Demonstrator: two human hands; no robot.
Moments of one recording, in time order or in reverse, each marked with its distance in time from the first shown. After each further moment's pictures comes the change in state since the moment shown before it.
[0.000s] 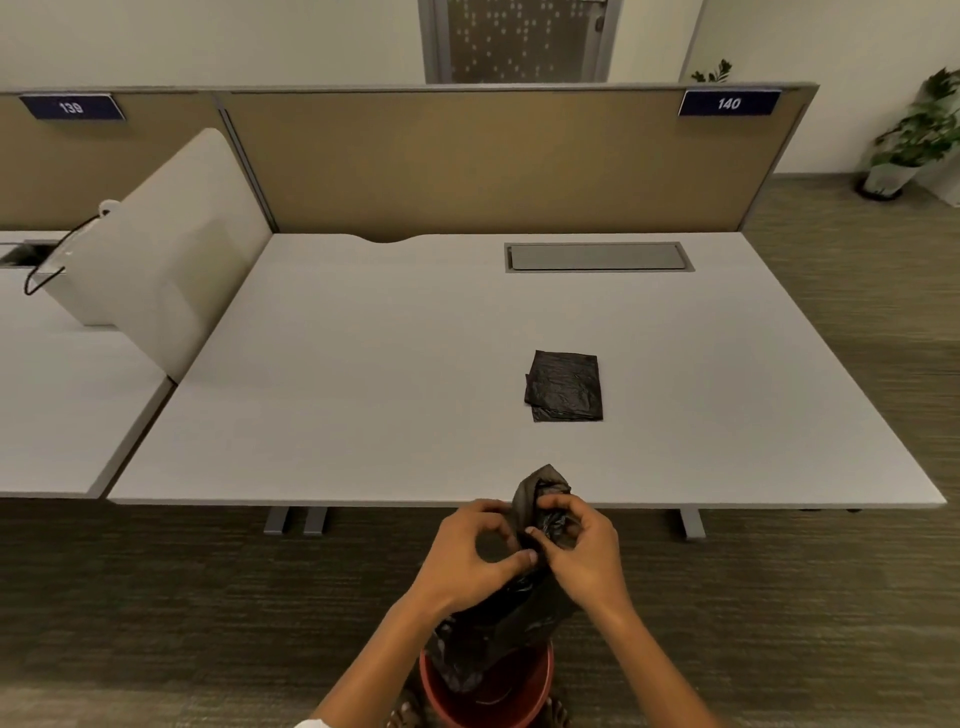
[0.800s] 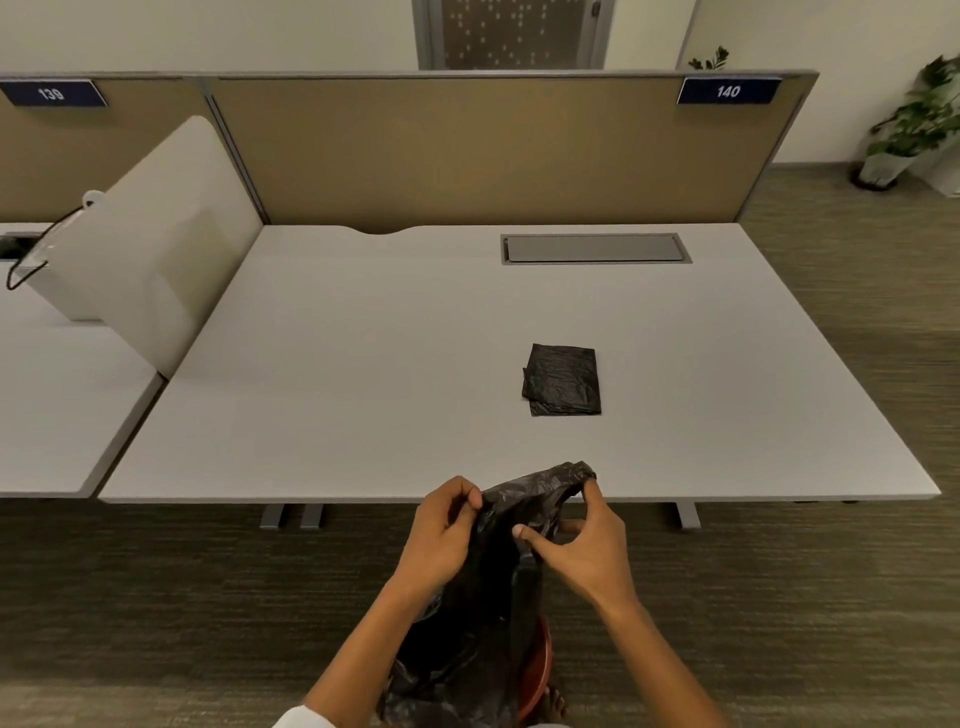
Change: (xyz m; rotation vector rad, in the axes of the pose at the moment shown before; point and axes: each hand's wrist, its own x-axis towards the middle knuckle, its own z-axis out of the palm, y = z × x) left_hand 0.010 -0.008 -0.015 -0.289 0.132 -0.130; right_hand 0.003 -0.002 -0.006 -0.310 0.009 0.115
